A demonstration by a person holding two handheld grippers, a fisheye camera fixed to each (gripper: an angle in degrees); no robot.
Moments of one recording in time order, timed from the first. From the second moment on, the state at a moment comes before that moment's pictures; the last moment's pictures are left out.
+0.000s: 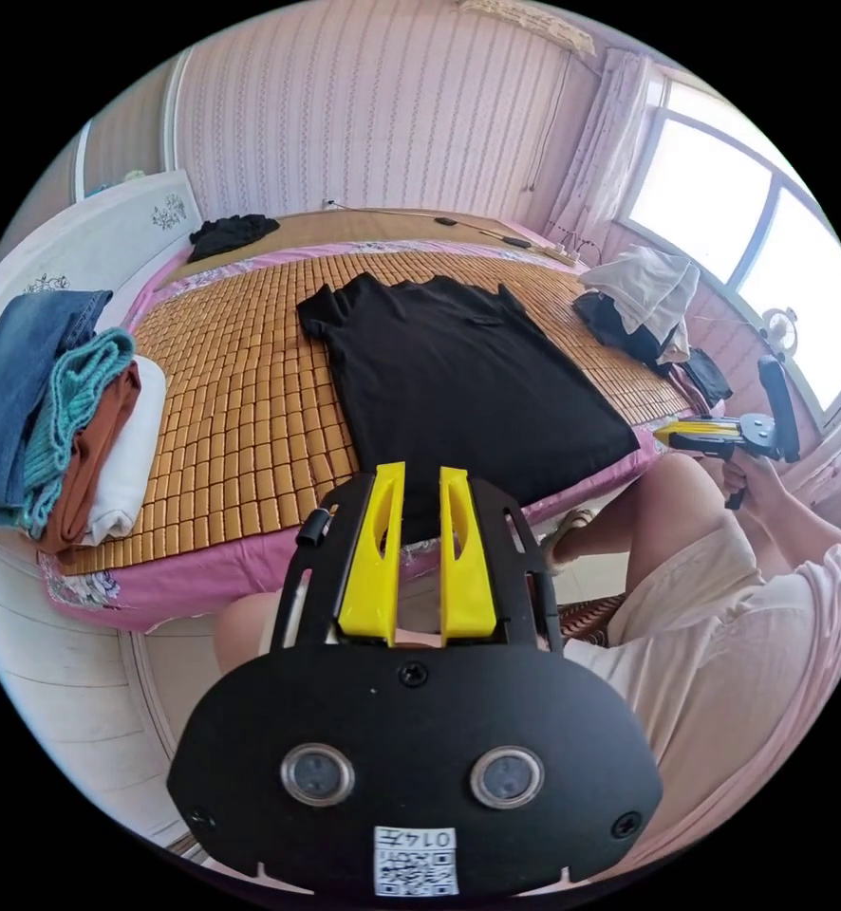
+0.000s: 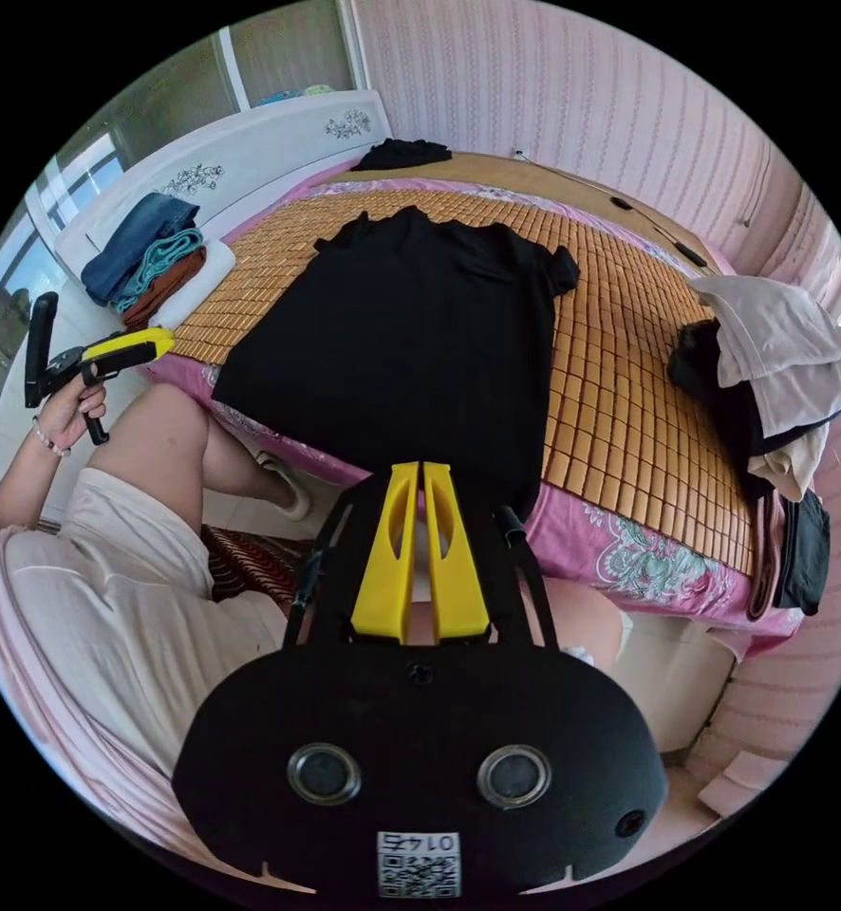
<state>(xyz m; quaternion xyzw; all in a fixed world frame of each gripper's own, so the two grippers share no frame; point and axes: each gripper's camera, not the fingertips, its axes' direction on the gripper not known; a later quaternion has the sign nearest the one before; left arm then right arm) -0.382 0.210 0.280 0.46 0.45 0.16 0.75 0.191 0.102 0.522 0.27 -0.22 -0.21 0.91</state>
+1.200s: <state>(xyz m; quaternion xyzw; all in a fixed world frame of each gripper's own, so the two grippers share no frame) -0.308 -0.299 0.307 0.40 0.52 0.11 0.75 -0.161 -0.303 0.478 0.27 -0.22 -0.34 0.87</state>
